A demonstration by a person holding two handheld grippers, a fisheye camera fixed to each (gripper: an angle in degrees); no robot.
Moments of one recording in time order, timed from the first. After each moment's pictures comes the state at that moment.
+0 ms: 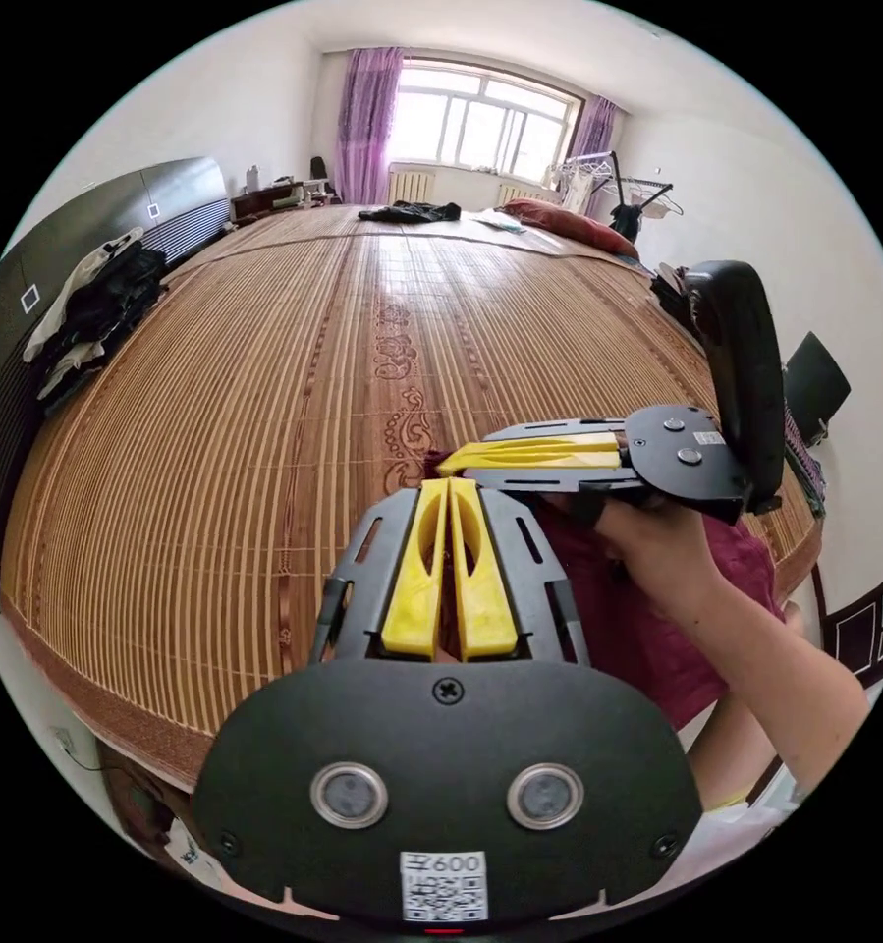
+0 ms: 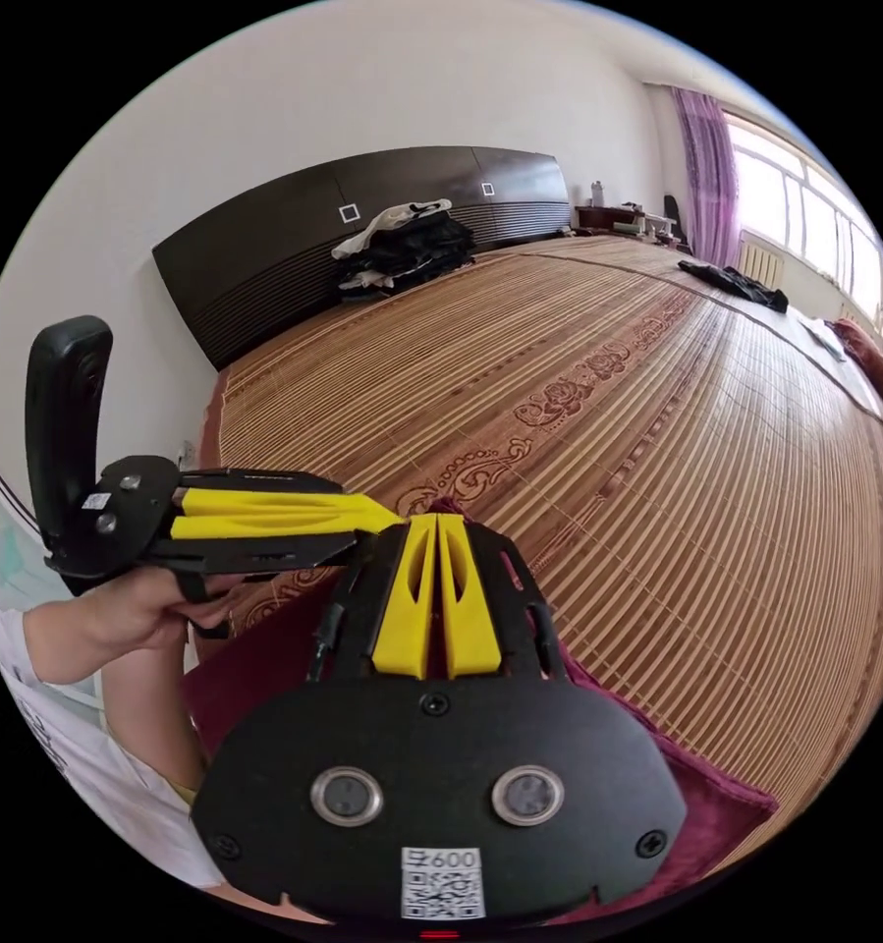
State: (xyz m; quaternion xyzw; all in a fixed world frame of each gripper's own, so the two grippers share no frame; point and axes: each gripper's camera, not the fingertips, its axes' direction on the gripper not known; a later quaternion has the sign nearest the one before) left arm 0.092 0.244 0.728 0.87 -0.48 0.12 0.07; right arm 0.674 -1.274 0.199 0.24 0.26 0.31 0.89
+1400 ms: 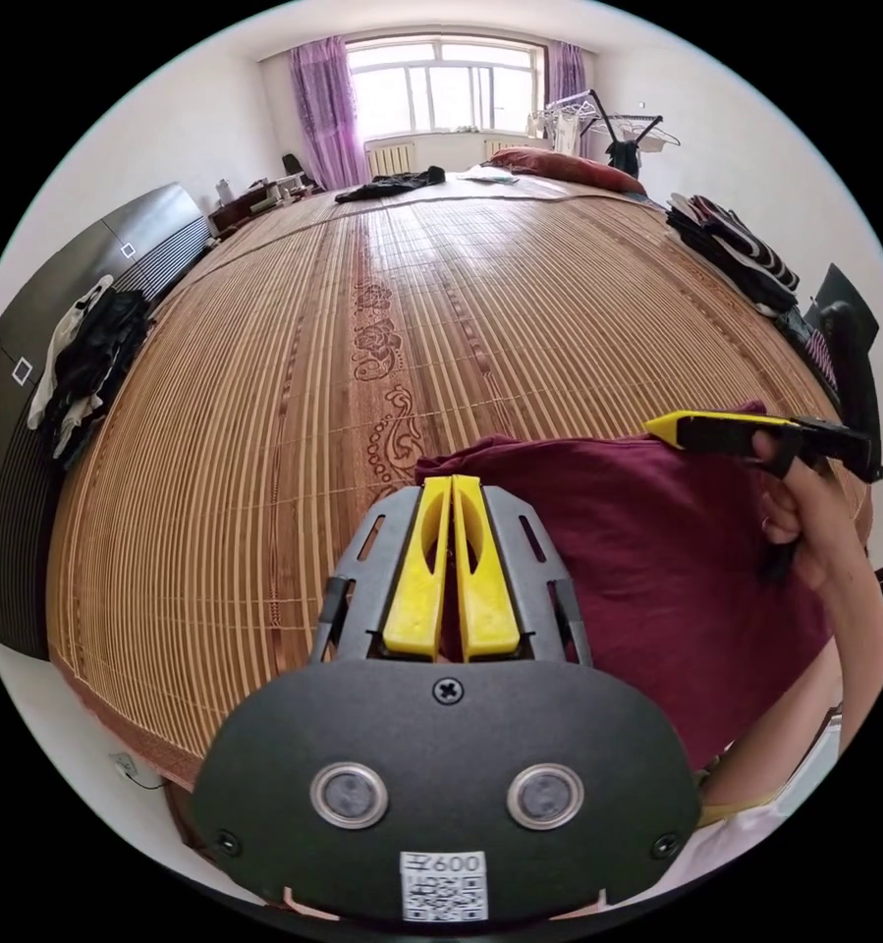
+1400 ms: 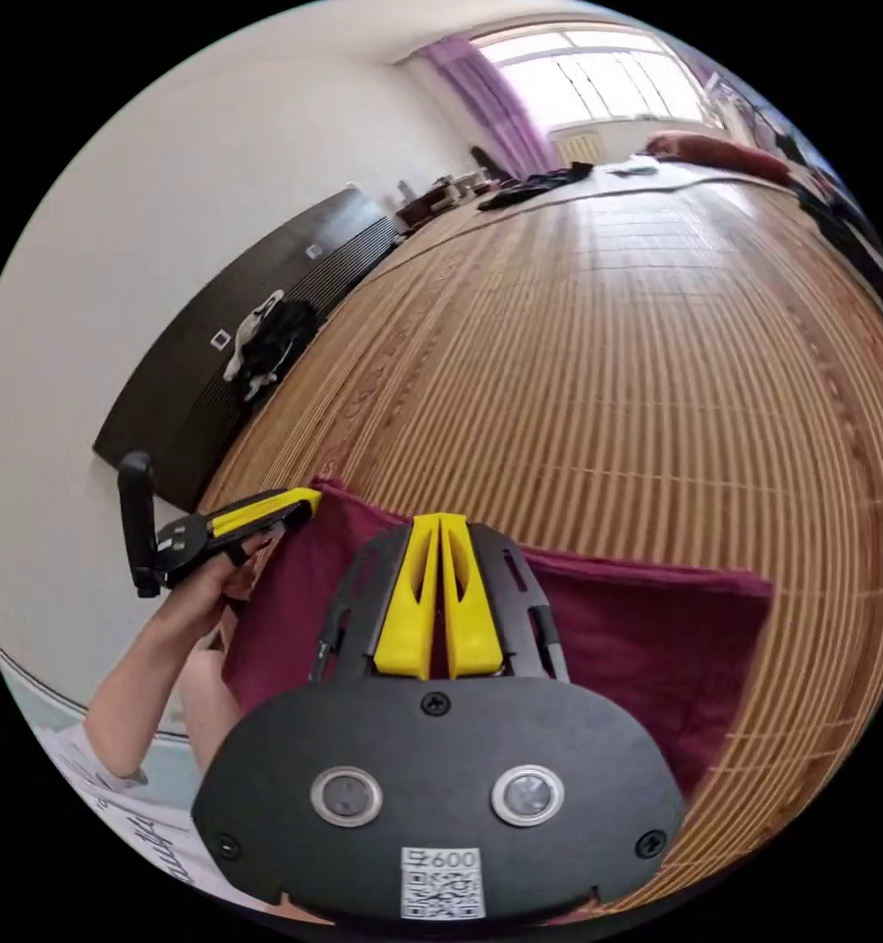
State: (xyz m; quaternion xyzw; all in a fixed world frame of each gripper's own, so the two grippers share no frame) left arm 0.151 0.287 0.702 0.84 -0.54 0.04 0.08; right arm 0.723 -0.962 0.191 0.34 0.20 0.53 0.75
